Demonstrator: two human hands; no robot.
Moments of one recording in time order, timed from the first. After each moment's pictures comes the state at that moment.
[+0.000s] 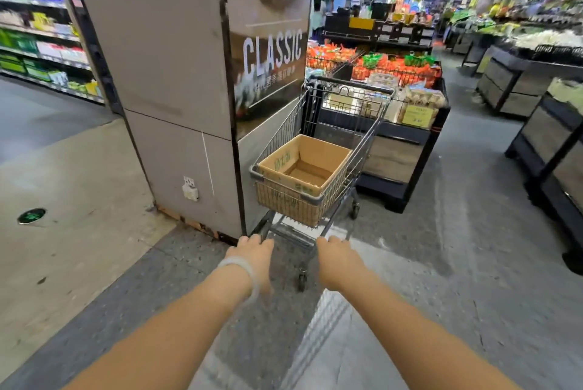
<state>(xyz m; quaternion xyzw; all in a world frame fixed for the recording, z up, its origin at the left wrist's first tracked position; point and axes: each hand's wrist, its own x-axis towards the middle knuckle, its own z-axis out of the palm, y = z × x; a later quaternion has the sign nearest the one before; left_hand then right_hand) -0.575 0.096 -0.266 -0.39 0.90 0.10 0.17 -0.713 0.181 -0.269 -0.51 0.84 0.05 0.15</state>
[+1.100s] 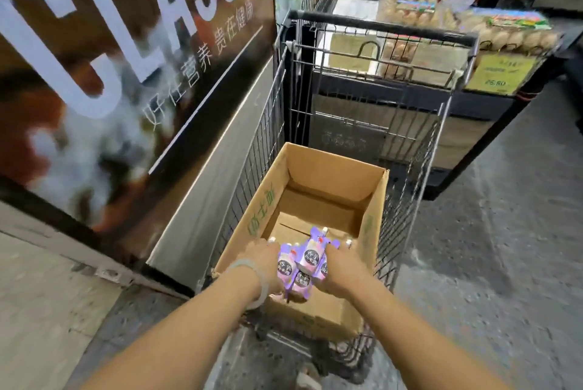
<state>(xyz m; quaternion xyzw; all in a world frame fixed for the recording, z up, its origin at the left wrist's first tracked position) -0.971 -0.450 -0.412 -0.33 0.88 0.16 0.28 -1.090 -0.342 -0.460 -0.40 0.86 0.01 0.30</state>
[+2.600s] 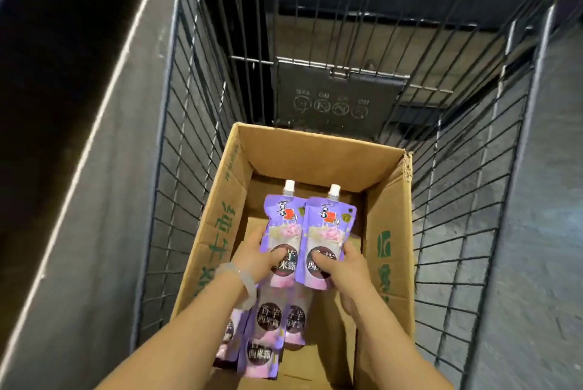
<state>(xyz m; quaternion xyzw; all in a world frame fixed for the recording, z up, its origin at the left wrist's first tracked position) -1.113 -0.564 -0.599 -0.48 0.56 0.66 0.12 -1.195 -0.420 -0.597 0.14 0.70 -0.55 0.43</state>
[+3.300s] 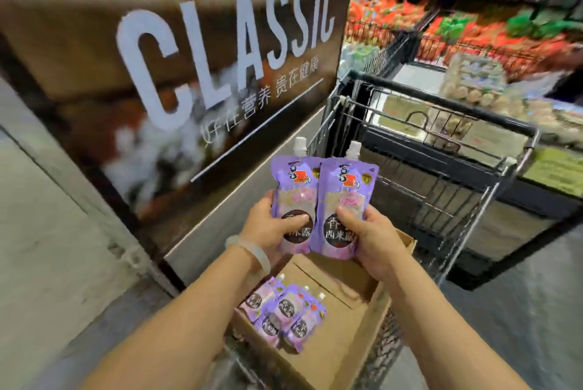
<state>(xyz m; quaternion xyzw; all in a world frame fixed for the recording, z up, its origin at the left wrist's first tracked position) -1.014 -0.466 -0.318 -0.39 0.51 0.71 -0.29 -1.162 -0.383 -0.321 -0.22 0.51 -0.64 0.53</state>
